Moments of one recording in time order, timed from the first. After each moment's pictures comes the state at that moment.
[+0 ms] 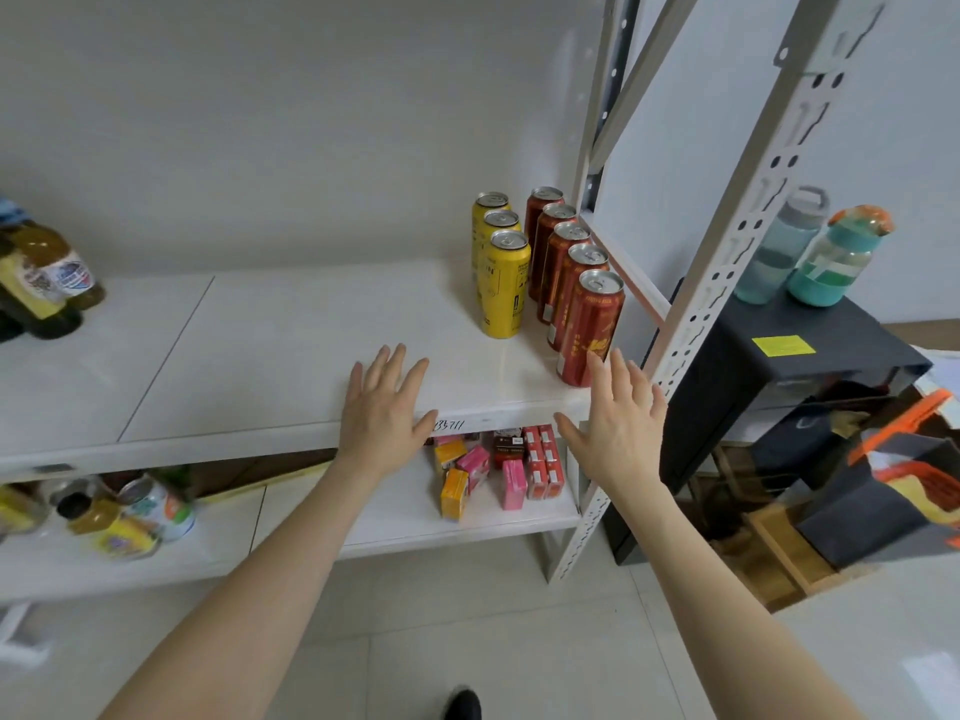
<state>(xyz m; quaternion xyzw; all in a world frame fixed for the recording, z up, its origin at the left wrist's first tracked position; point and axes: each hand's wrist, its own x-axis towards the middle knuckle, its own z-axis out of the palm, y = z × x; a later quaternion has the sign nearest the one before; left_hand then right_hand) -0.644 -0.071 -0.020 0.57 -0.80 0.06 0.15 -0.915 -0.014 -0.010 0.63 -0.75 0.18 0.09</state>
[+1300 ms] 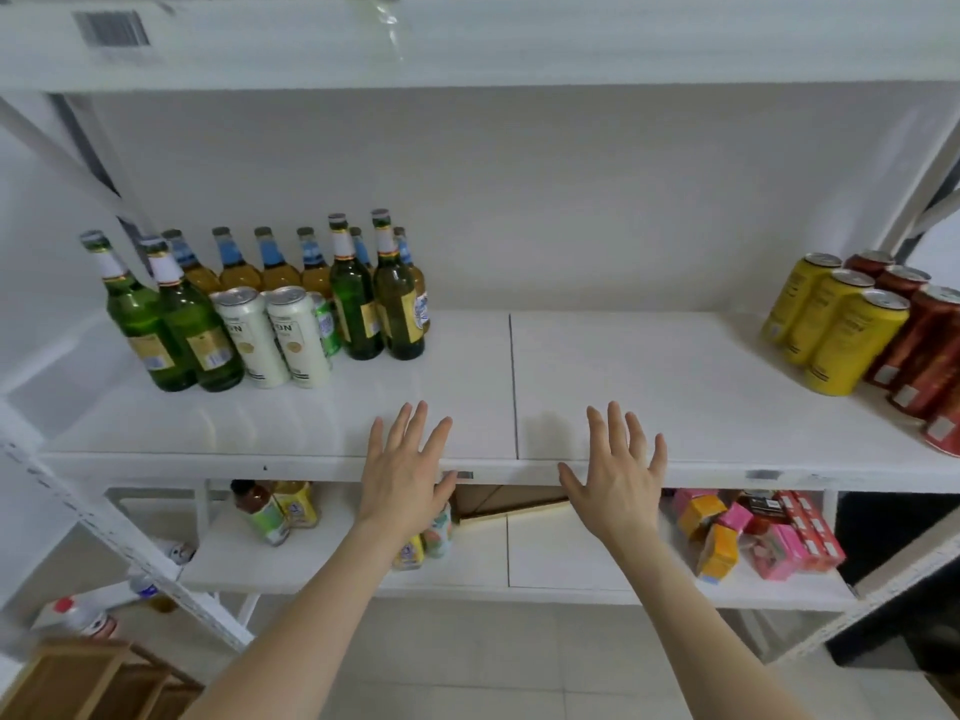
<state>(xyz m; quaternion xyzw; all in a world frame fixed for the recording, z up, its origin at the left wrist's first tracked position) -0.174 -0.028 -0.019 0.64 -0.76 0.09 0.07 -0.433 -0.031 -0.025 0.68 -0.71 0.14 0.06</state>
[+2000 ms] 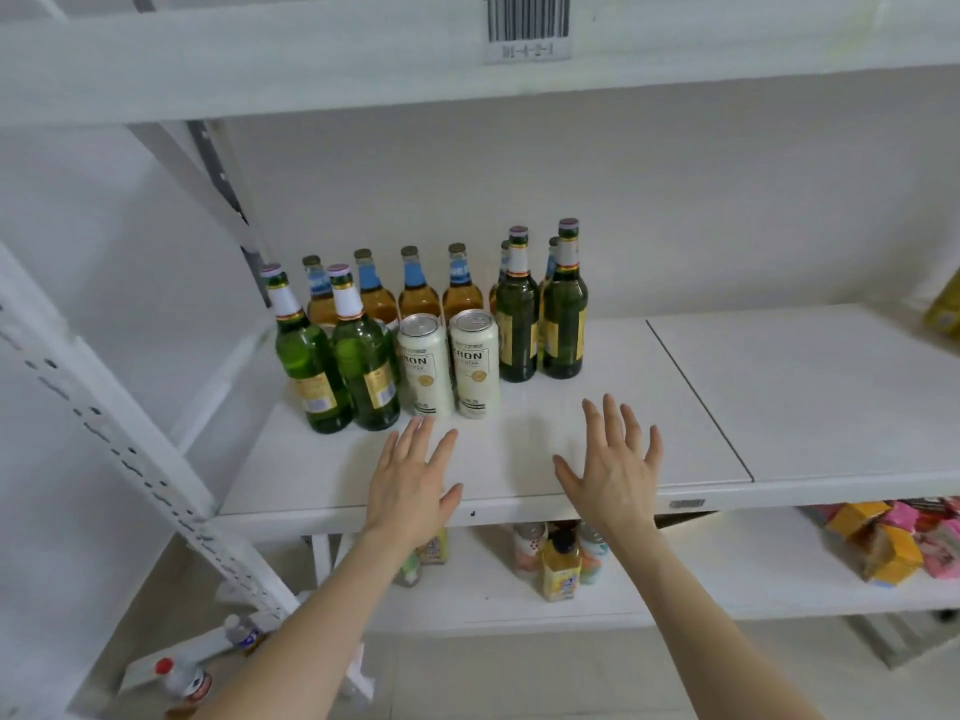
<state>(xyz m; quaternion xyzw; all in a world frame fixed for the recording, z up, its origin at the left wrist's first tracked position) 0.123 -0.088 -0.027 0.62 -0.78 0.09 0.06 -0.125 -0.085 -0.026 0.66 -0.72 0.18 0.07</state>
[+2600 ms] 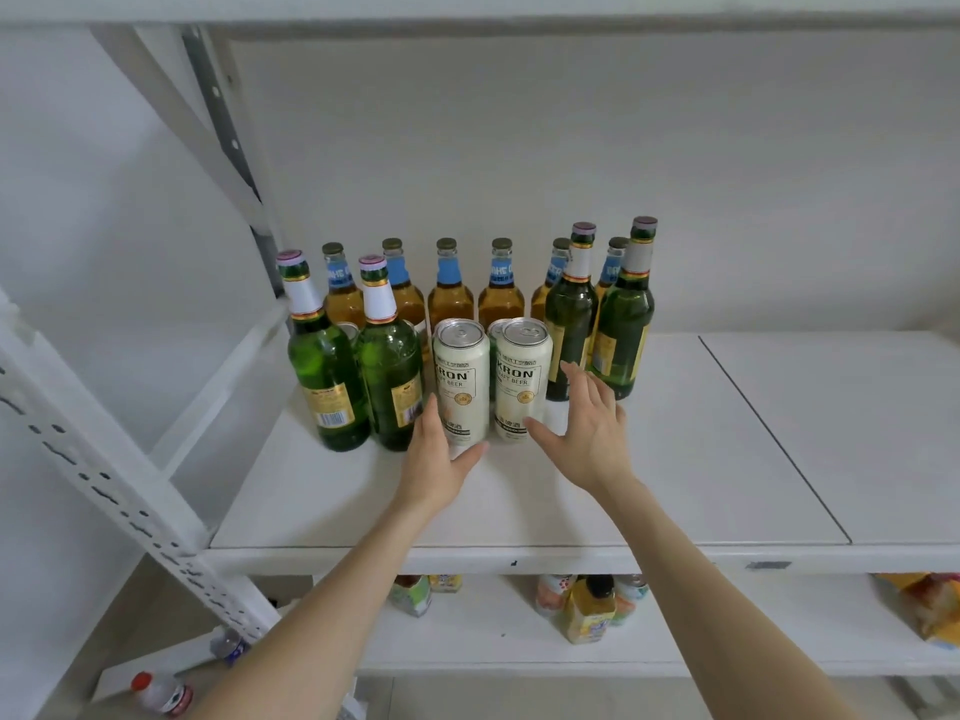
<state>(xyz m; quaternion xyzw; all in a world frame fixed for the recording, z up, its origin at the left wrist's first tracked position) 0.145 -0.189 -0.052 0.60 -0.64 -0.25 0.41 -0.055 -0.196 -0.016 0.70 -0.65 0.30 -0.06</state>
